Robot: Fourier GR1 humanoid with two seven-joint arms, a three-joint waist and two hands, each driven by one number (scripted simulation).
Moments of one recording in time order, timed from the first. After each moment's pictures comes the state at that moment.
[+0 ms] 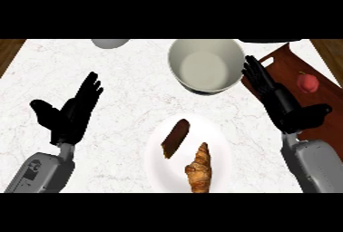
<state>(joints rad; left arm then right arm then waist) -0.24 0.35 -0.23 -1.43 0.38 0.24 0.09 -0.34 -0.33 0.18 -1.46 -0.23 0.05 -0.04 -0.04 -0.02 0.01</state>
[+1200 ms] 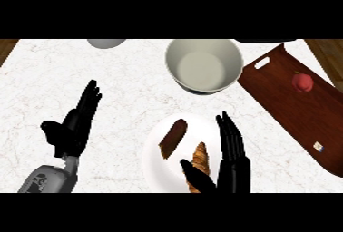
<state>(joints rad) -0.16 0.33 -0.28 -1.50 0.24 0.33 0.03 0.06 -0.03 0.64 -1.71 1.08 -0.78 0.51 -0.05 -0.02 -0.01</state>
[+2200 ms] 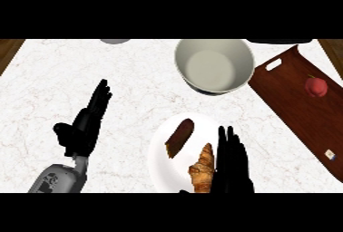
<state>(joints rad) -0.18 0.29 -0.30 -1.51 0.21 0.32 0.02 0.01 -0.03 0.83 -1.93 1.34 -0.24 1.22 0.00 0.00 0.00</state>
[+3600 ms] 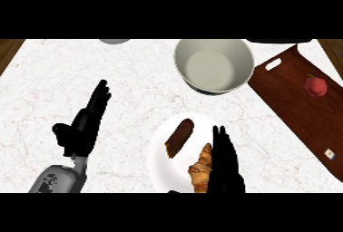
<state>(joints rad) -0.17 0.26 -0.27 -1.51 0.17 0.28 0.03 0.01 -0.03 0.83 -1.90 1.19 -0.41 1.14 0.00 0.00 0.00</state>
